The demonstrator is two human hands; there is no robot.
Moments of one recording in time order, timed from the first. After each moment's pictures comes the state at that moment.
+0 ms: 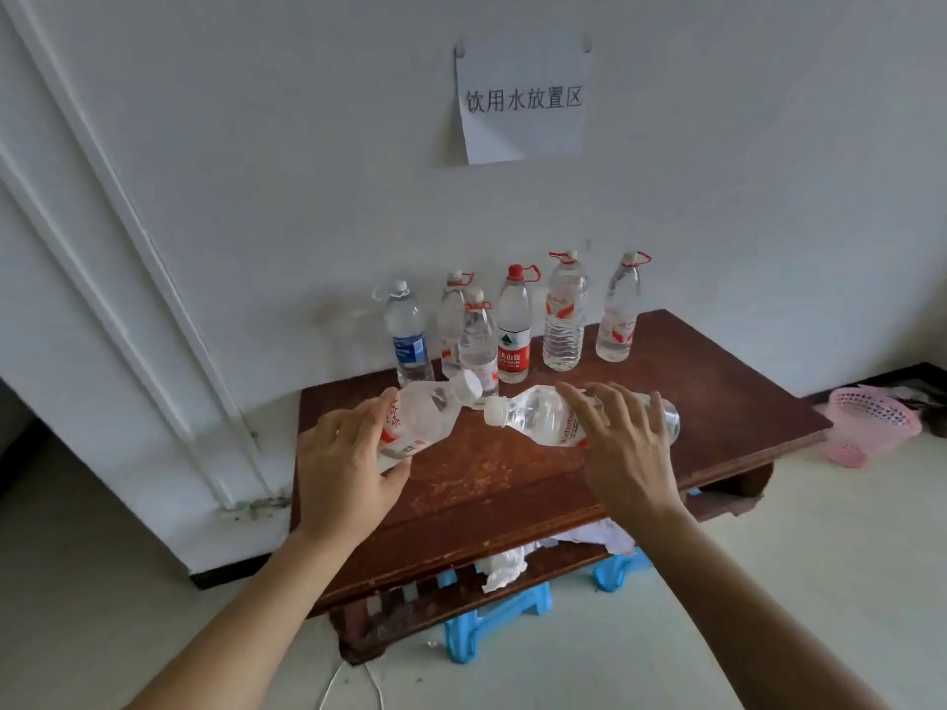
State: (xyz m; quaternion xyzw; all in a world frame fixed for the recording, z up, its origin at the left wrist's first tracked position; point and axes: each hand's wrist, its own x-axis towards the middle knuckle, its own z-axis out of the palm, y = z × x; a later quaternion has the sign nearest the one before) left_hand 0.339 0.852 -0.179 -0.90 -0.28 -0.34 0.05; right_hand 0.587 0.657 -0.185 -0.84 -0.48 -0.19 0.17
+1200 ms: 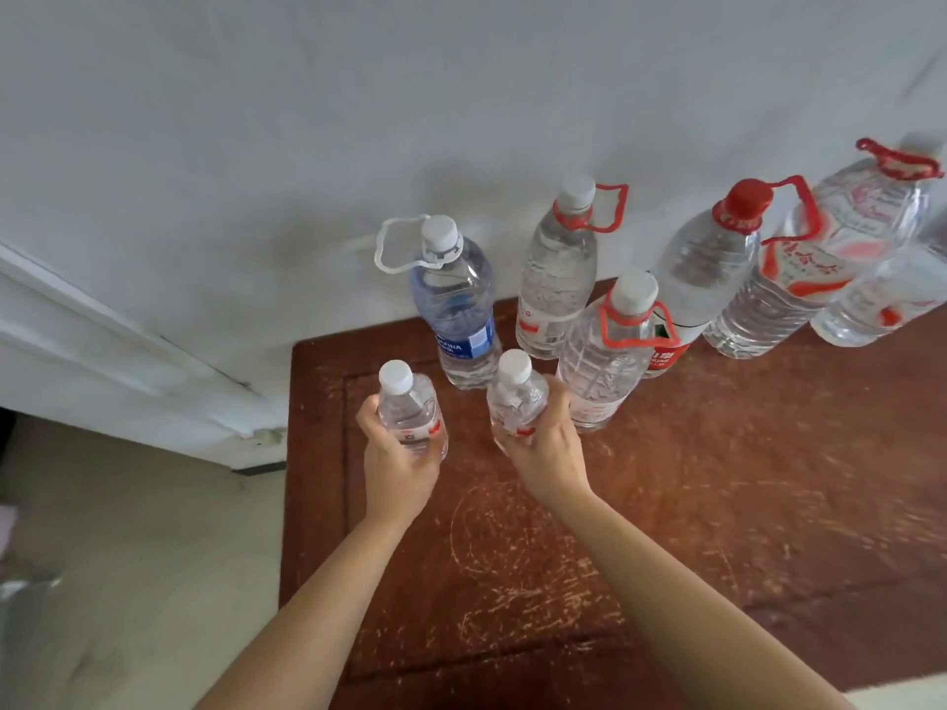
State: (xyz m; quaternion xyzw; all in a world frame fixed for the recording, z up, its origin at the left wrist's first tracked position) left_hand 0.525 1.162 -0.382 -0.70 -0.52 -0.31 -0.38; right_hand 0.690 1.073 -0.396 -0.79 -0.36 0.26 0.43
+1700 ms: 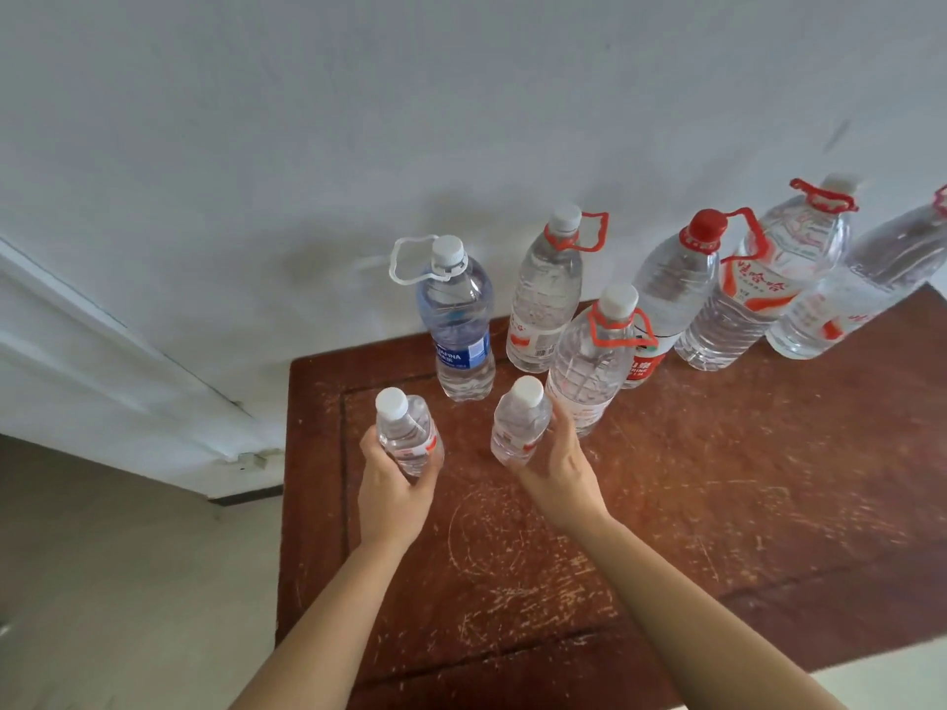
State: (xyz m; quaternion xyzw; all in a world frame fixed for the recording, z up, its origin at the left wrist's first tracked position) left_hand 0.500 1.143 -0.381 -0.72 -0.55 -0.24 -0.35; right_hand 0.687 1.035 -0.386 -0.81 -0.39 0.27 0.35
